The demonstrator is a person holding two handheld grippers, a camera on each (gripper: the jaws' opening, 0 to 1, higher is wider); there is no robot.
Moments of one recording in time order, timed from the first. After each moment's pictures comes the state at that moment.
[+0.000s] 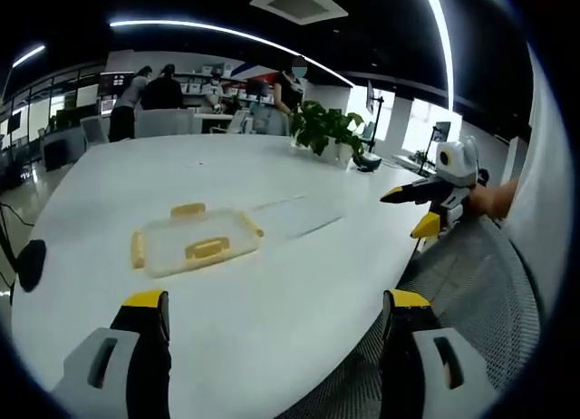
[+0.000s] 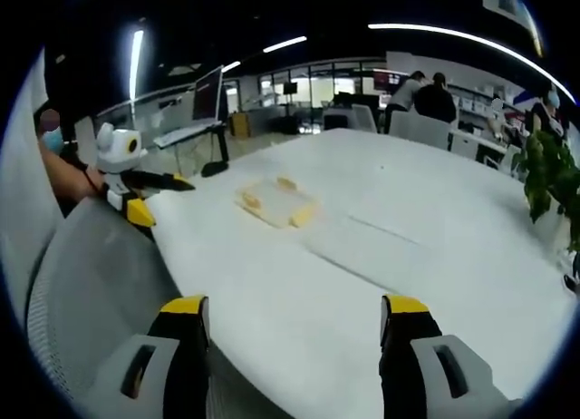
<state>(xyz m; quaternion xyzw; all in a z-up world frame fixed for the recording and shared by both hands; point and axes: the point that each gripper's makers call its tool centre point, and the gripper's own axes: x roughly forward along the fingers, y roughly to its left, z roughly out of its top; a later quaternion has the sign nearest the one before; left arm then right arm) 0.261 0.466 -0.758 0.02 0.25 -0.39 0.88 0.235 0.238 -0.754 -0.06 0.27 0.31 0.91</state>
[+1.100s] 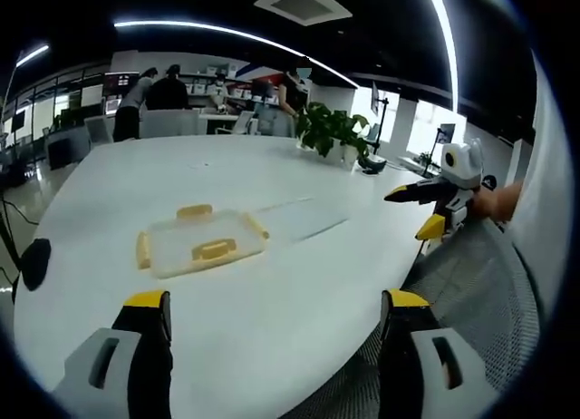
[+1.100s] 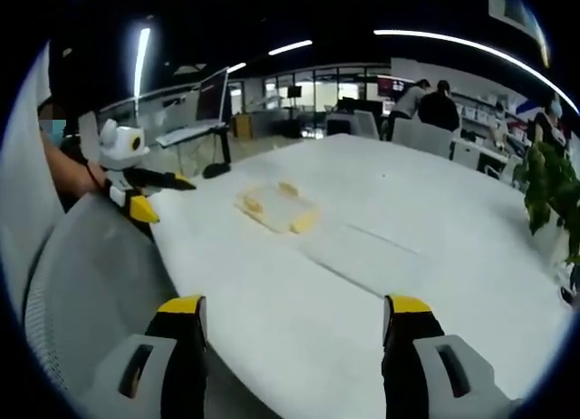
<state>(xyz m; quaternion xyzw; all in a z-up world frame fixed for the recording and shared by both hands) 0.266 0.470 -0.756 0.01 0.25 -0.38 0.89 0.240 0.240 -0.747 -0.08 0.25 0.32 0.91</state>
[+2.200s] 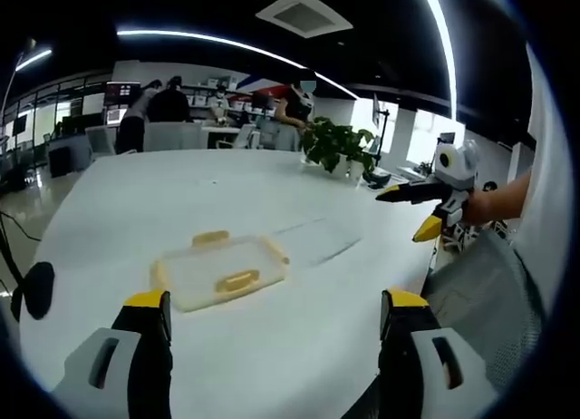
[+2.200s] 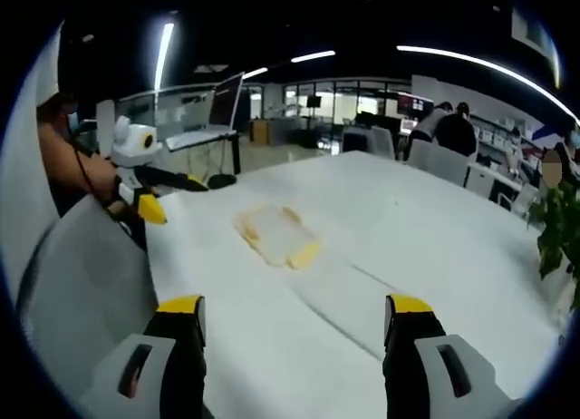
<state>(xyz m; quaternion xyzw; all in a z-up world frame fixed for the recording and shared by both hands) 0.308 0.479 -0.741 0.01 0.22 -0.39 0.90 0.292 0.267 -0.728 -0.10 0.22 0.36 0.90</state>
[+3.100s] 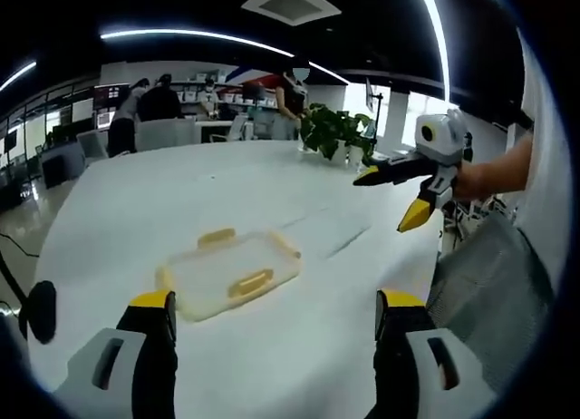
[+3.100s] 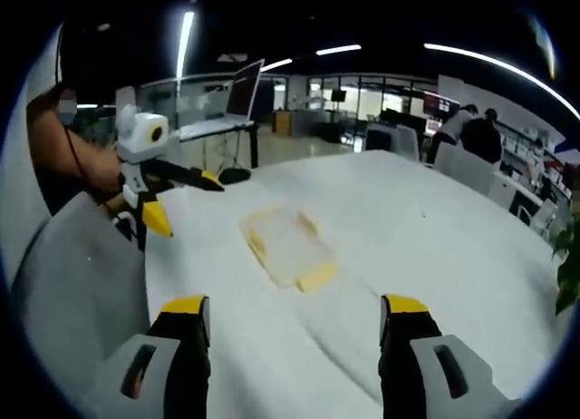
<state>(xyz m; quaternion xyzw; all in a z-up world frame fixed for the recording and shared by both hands) 0.326 0.480 -0.750 0.04 0.23 -0.40 0.89 0.330 0.307 -0.733 -0.13 0.23 0.40 0.88</state>
